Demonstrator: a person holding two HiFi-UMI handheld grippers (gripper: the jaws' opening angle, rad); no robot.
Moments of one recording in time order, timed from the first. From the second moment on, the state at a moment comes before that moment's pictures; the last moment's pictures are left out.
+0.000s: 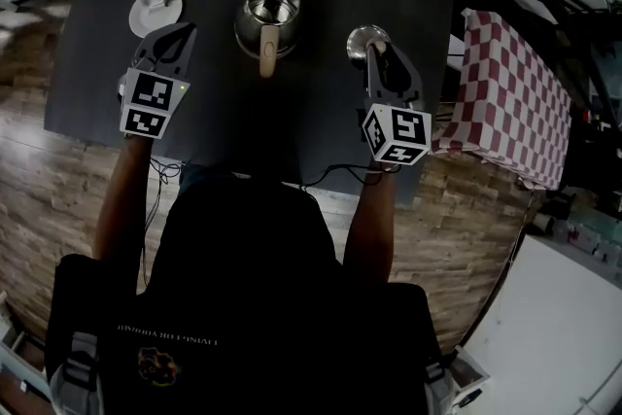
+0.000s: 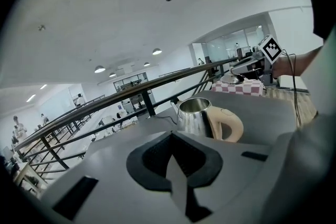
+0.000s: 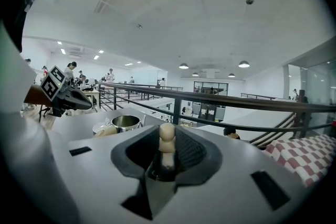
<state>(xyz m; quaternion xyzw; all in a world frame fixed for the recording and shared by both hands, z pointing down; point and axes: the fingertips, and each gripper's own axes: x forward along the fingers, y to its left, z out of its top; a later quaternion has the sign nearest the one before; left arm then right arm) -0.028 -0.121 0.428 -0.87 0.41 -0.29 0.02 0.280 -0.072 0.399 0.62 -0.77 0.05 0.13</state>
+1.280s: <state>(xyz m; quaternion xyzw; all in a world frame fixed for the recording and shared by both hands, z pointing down) -0.191 -0.124 0.446 -0.83 0.48 -0.28 -0.05 0.107 -0.168 0.401 0.53 -0.83 0.03 0.18</state>
